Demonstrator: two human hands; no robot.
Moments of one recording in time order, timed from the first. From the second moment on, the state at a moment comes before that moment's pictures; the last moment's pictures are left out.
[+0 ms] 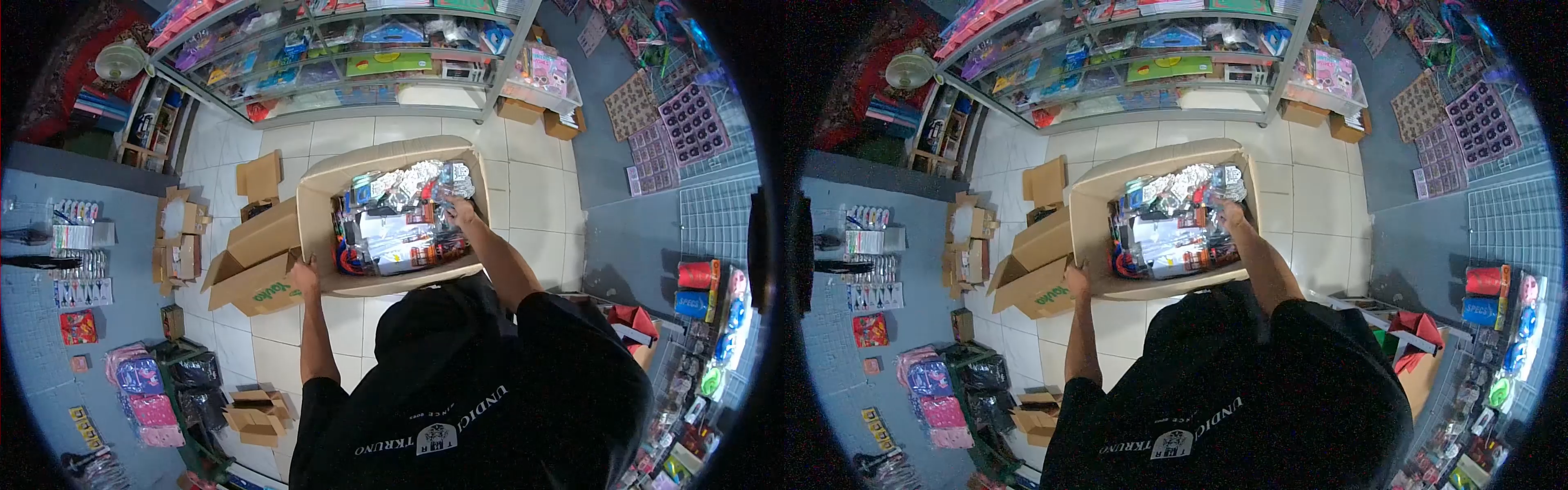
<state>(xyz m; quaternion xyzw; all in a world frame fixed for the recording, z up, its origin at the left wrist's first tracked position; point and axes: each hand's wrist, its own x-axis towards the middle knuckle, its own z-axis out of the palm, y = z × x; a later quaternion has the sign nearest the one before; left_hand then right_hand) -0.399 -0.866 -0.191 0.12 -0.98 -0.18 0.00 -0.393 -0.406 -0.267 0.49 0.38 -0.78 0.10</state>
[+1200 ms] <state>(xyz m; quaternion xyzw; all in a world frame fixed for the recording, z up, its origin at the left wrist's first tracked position) -0.337 -0.610 -0.098 0.06 -0.51 -0.80 -0.30 -0.309 -0.478 -0.099 0.06 0.69 -0.72 -0.07</state>
